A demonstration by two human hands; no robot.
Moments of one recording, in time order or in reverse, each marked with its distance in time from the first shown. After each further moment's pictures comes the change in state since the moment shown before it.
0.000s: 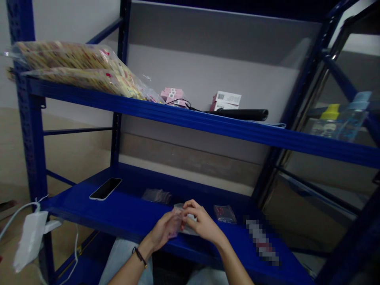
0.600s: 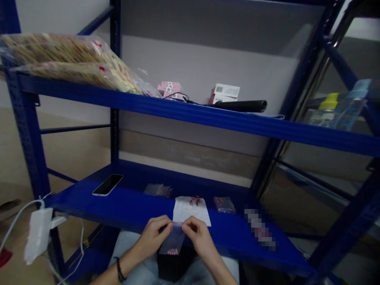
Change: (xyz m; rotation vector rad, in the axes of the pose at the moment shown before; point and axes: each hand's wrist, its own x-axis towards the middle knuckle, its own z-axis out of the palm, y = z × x) left_hand -0.064 0.031 -0.001 1.251 0.052 0.329; right_hand -0.047 0.020 0.076 0.459 0.281 0.331
